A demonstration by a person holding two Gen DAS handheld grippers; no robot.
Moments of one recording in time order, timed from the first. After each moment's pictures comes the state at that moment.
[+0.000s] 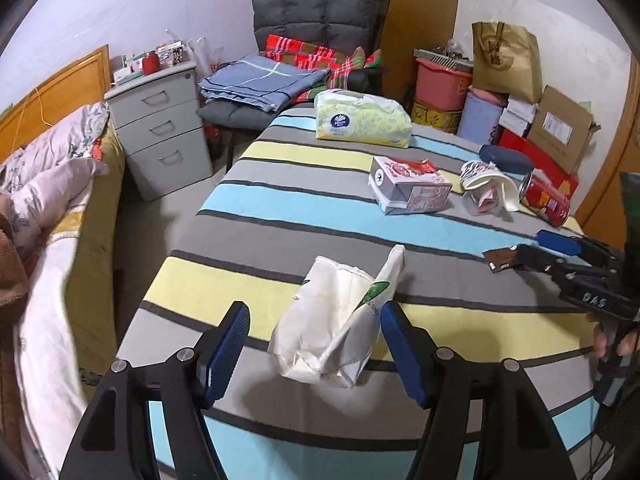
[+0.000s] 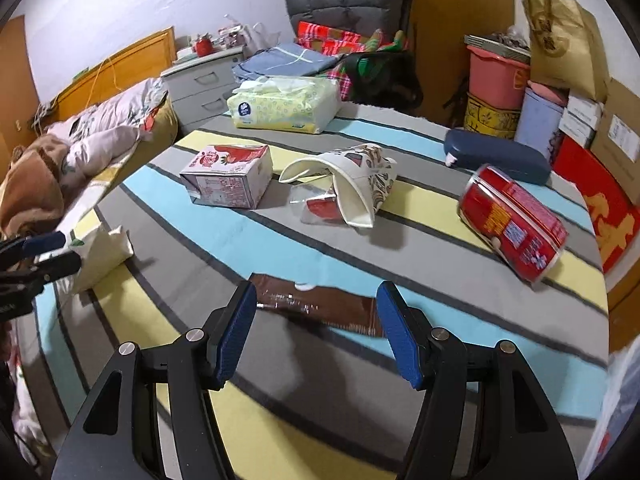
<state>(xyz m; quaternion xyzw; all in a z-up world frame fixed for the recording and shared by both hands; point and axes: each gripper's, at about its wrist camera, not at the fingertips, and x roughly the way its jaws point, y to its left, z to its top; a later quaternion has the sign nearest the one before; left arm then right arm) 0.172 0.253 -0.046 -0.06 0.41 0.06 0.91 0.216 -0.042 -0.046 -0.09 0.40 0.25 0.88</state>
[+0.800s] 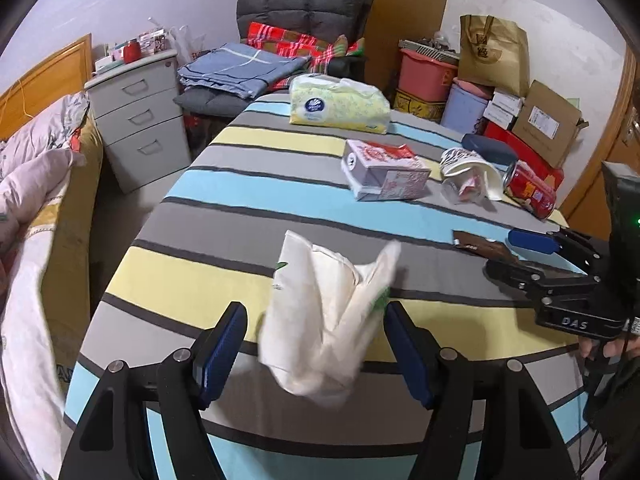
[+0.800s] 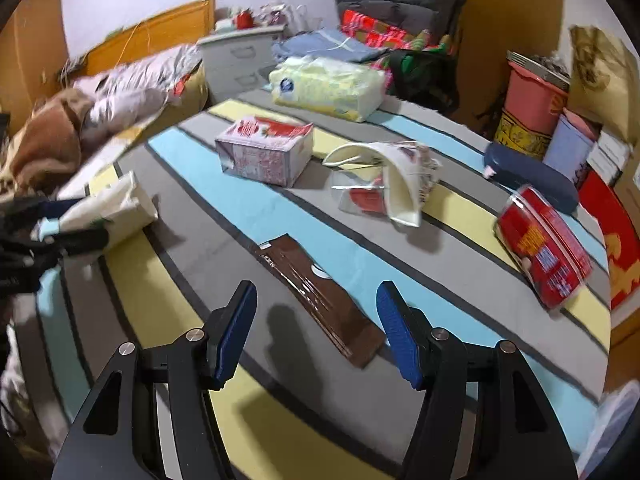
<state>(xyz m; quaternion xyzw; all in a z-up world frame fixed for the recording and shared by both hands) 0.180 0.241 -0.055 -0.07 0.43 0.02 0.90 0.212 -0.023 -0.052 -0.16 0.41 0.30 0.85</state>
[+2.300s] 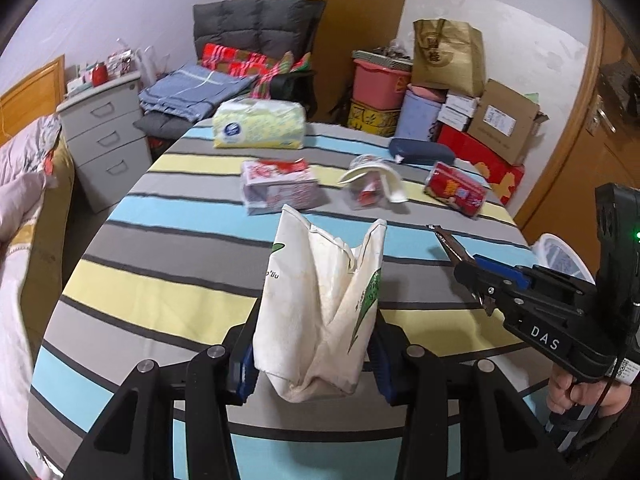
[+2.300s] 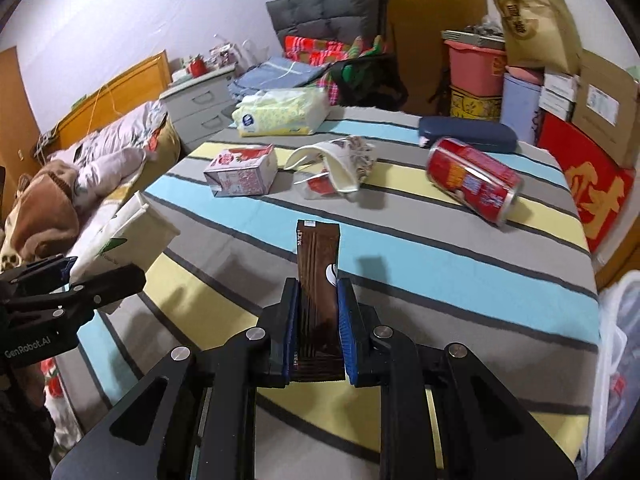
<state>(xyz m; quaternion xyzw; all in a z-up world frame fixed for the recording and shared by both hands) 0.164 0.155 -0.021 -0.07 0.40 -0.03 0.91 0.179 -0.071 -0.034 -0.03 0.40 0.23 0.89</state>
